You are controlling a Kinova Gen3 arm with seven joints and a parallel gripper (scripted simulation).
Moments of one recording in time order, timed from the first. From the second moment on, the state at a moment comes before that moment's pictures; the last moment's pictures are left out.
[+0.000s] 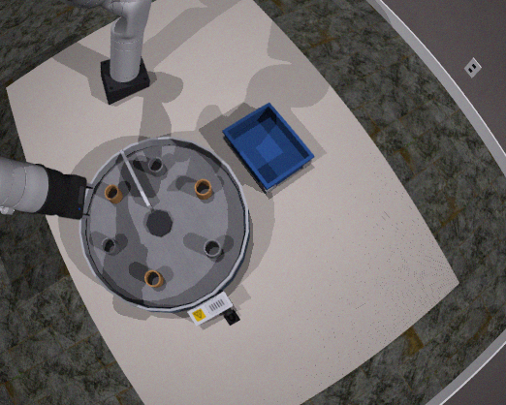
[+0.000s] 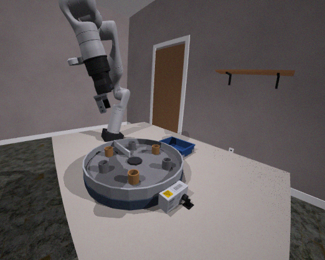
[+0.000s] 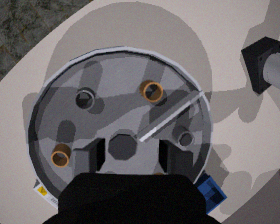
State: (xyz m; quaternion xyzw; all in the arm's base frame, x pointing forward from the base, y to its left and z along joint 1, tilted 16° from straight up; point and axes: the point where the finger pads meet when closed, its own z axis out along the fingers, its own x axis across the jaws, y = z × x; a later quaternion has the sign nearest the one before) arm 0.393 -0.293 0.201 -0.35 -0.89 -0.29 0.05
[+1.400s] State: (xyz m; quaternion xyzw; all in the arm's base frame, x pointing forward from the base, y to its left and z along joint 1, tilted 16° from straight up) arm 0.401 -0.213 0.259 -0.34 -0.89 -0.29 0.06
